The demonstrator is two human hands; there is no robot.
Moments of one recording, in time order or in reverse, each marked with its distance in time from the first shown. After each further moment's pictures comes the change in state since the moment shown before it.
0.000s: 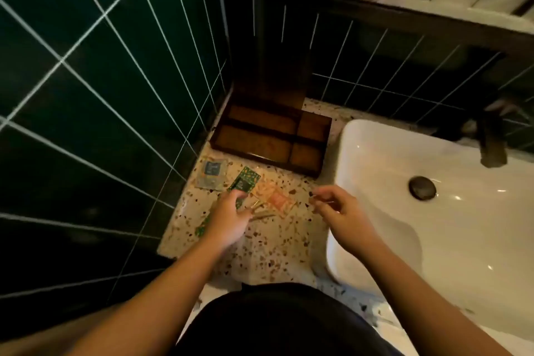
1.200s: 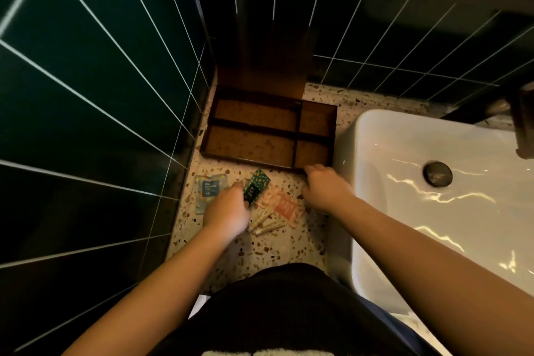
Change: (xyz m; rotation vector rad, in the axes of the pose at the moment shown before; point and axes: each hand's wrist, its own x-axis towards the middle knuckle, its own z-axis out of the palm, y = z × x) left_hand 0.067 0.024 -0.027 0.482 -0.132 0.047; right_hand 0.129 -0.005 0.042 -0.825 -0.240 0.155
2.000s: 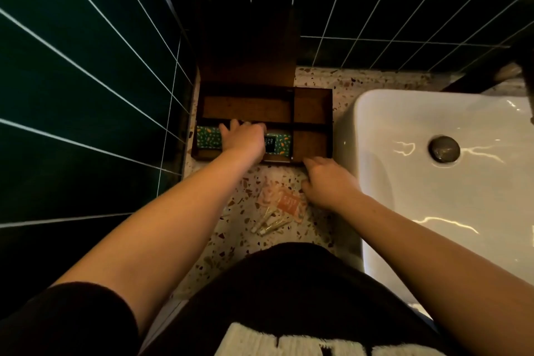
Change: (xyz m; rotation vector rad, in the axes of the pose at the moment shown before) left_hand 0.113 0.080 -0.050 0.438 -0.078 0.140; right_hand 0.000 0.004 0.004 0.040 0.043 -0.026
